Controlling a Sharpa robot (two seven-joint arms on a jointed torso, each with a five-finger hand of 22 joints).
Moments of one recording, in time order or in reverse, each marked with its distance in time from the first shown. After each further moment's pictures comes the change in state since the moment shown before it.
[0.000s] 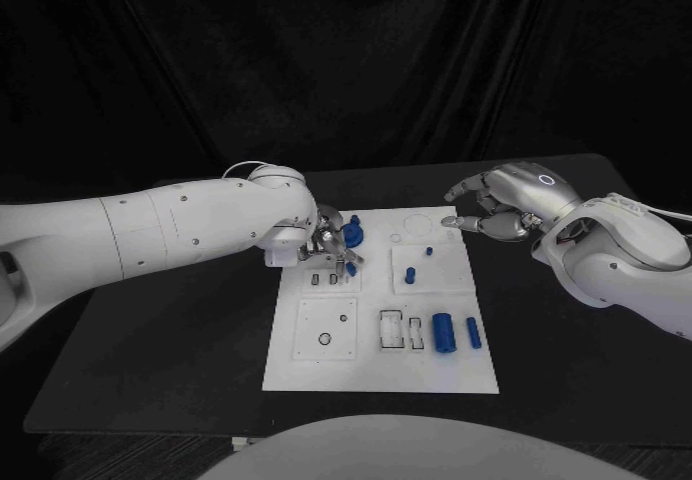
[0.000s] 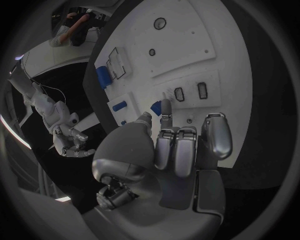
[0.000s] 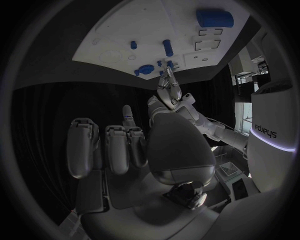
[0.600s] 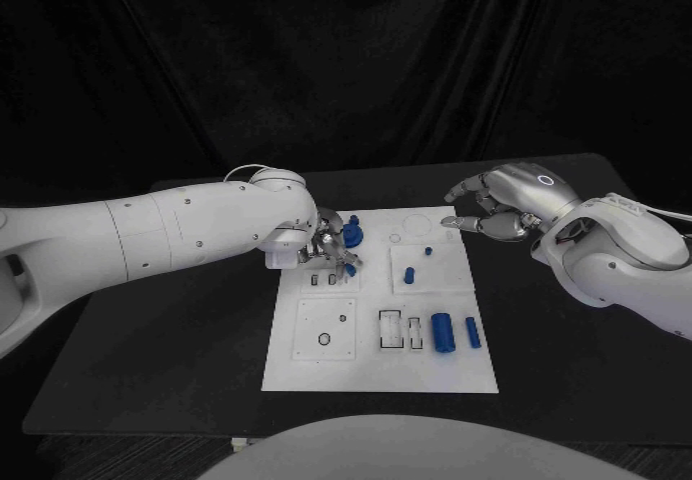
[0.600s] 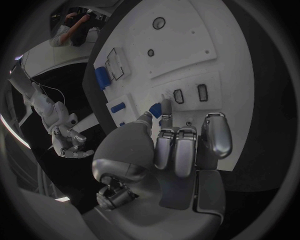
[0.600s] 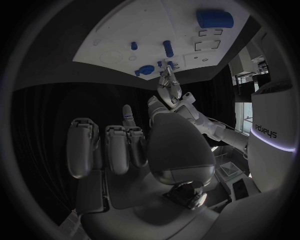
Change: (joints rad) left arm -0.011 0.013 0.000 -0.021 0.000 0.007 0.007; left_hand 0.007 0.007 0.018 -0.024 0.009 0.000 0.000 -0.028 0.010 0.000 0.000 -0.009 0.000 0.000 0.000 0.000 0.000 0.000 -0.003 0.004 -0.006 -0.002; right arm -0.002 0.000 0.000 -0.003 0.003 0.003 0.000; right_hand -0.004 0.004 -0.004 -0.004 0.000 0.007 0.000 0.000 -0.002 0.000 0.000 -0.005 0.001 0.000 0.000 0.000 0.000 0.000 0.000 0.000 0.000 0.001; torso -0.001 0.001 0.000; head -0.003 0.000
